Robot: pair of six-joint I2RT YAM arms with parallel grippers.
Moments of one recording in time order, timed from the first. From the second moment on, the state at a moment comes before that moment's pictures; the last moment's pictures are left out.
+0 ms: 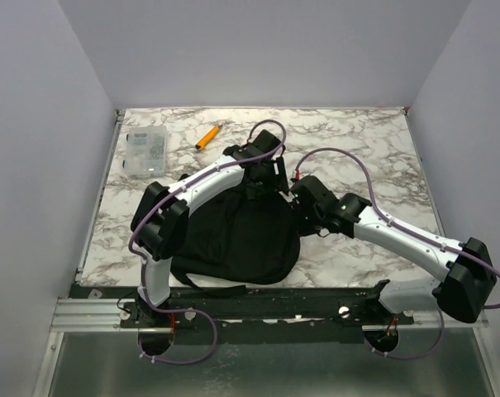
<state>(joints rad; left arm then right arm) -0.71 1.91 1.60 -0.70 0.12 -0.84 0.82 1.31 0.99 -0.72 0.15 0.51</state>
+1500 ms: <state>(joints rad) -0.59 1.69 1.42 -0.56 0.44 -0.40 0.99 1.02 1.02 -0.68 0.37 0.69</state>
